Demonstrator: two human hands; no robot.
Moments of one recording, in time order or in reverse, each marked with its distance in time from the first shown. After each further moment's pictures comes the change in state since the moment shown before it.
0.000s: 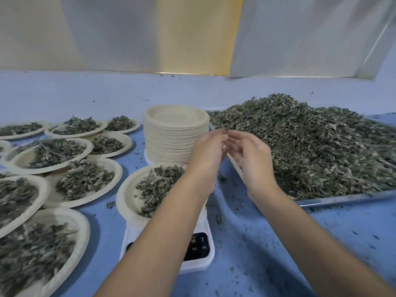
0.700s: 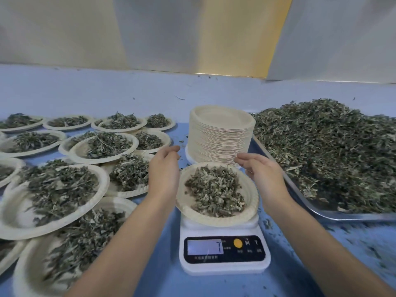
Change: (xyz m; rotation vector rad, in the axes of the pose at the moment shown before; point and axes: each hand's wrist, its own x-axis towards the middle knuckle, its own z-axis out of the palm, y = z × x) left_hand -0.021 0.031 -0.150 0.373 0.493 0.160; right_hand -0.017 0.036 0.046 -0.305 -0.146 0.186
